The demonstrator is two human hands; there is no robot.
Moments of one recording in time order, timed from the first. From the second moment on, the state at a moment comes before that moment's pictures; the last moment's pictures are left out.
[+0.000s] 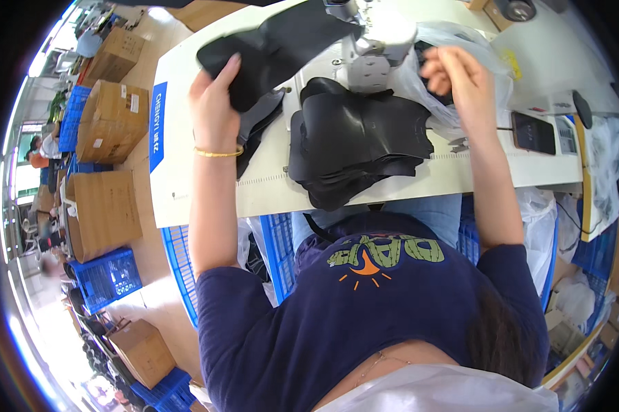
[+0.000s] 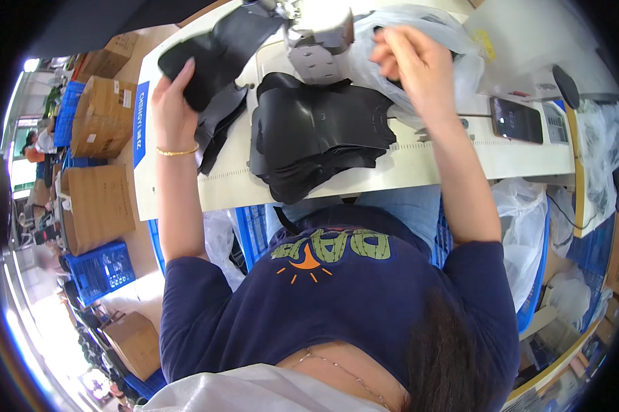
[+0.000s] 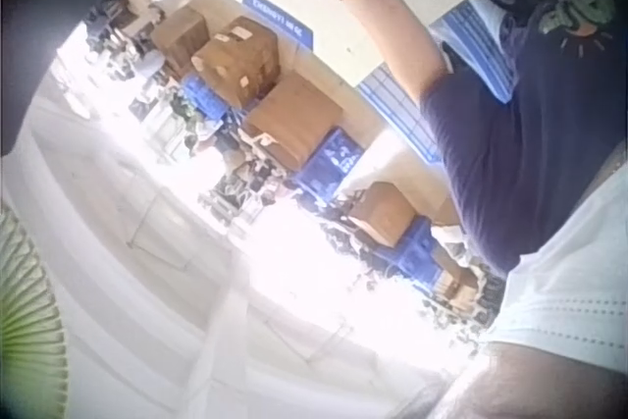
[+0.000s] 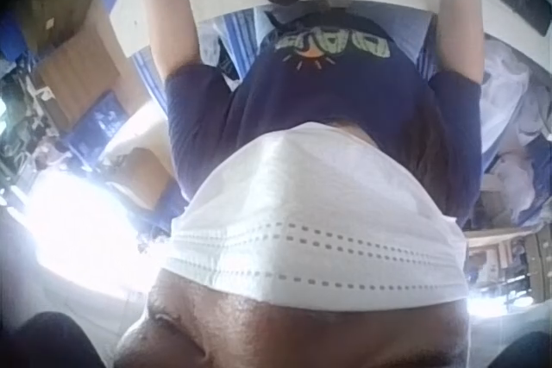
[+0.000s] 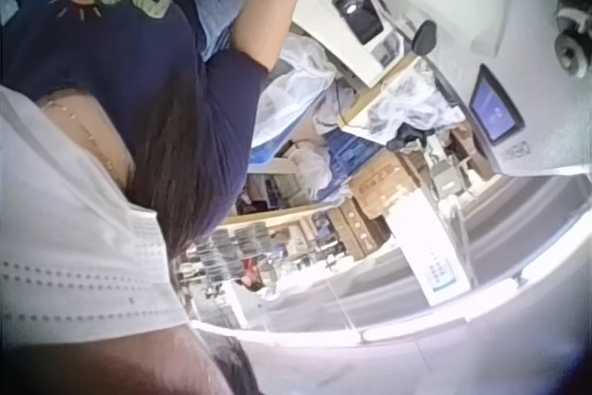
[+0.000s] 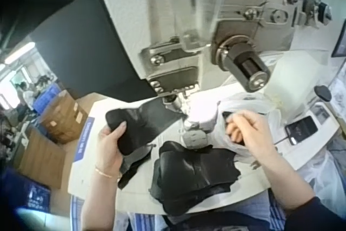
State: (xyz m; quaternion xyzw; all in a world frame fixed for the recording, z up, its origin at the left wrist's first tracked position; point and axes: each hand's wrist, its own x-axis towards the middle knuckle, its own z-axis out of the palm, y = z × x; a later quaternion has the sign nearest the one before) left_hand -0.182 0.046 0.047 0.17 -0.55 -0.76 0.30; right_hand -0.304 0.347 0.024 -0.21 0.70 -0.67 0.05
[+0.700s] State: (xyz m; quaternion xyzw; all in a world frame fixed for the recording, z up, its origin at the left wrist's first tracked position) left_hand -0.159 0.137 -0.004 0.10 -0.91 -0.30 0.26; right_hand -0.337 0.370 -0.016 -0.27 0.90 -0.28 -0.21
